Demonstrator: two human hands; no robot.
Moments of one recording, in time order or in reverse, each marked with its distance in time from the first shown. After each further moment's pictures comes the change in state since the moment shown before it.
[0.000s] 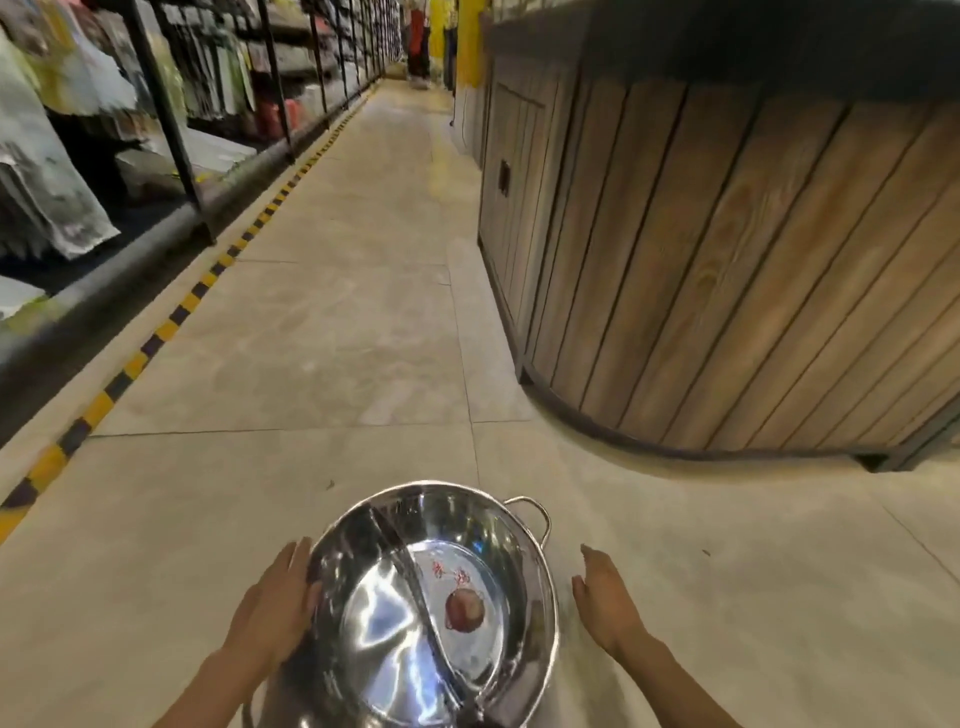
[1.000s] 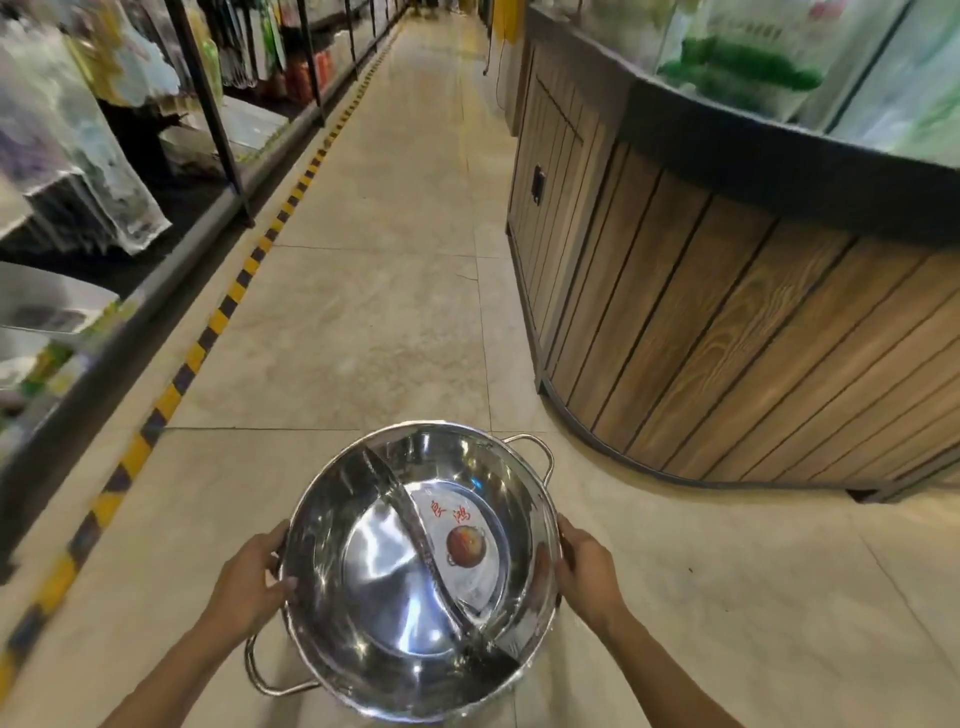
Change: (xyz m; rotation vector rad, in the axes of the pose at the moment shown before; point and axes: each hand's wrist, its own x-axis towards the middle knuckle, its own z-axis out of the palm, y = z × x) left_hand -0.053 0.003 -0.166 -0.404 0.083 -0.057; right_hand -0.044 -0.123 -0.109 0.223 0.070 -0.154
